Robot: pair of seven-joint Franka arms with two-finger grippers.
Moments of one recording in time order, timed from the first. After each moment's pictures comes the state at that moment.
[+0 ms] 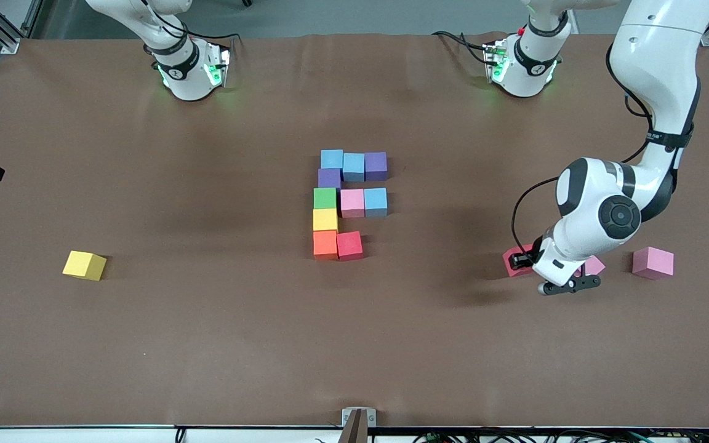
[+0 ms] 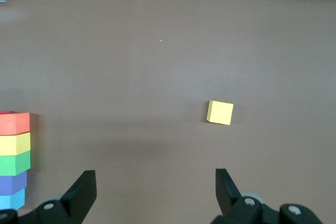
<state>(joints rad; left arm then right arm) -0.02 0.48 -0.20 -1.81 0.04 2.29 -0.45 -0.01 0.06 -0.12 -1.40 0.05 1.58 -0.15</state>
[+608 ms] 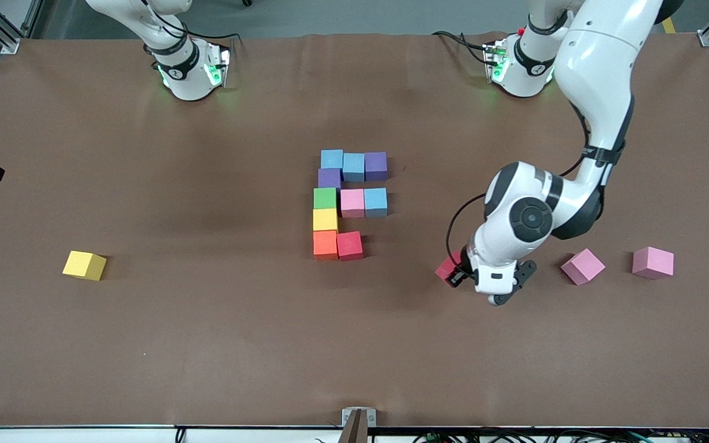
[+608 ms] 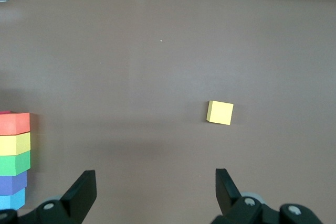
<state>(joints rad) -0.24 0.64 -0.20 -1.56 0.04 2.26 -1.19 -0.01 0.06 -0.12 -1.40 0.05 1.58 -0.15</state>
